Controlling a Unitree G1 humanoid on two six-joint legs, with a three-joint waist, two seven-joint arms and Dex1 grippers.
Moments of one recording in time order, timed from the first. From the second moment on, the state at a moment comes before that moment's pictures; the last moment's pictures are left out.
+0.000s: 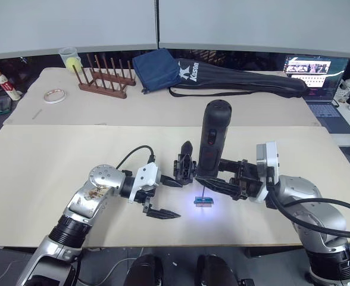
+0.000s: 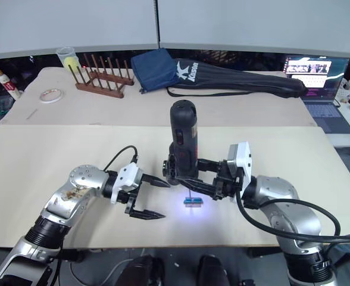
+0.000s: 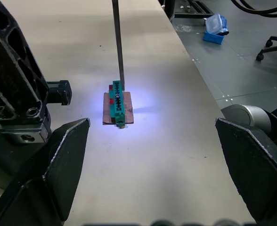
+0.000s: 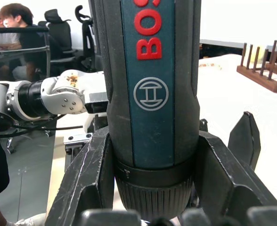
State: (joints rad) left arm -0.42 0.57 -0.26 -0.07 -0.29 0.26 -1.36; right arm -0.20 -0.54 -0.03 -0.48 0.67 0.44 0.94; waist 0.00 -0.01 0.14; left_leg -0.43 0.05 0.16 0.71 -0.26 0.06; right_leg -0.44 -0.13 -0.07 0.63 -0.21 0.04
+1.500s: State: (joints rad) left arm -0.44 0.56 -0.28 -0.03 -0.29 0.22 -1.36; right arm -0.19 -0.53 -0.03 -0.44 0.64 0.40 0.96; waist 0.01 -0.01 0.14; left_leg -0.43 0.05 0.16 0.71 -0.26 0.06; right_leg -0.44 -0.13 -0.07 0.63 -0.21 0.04
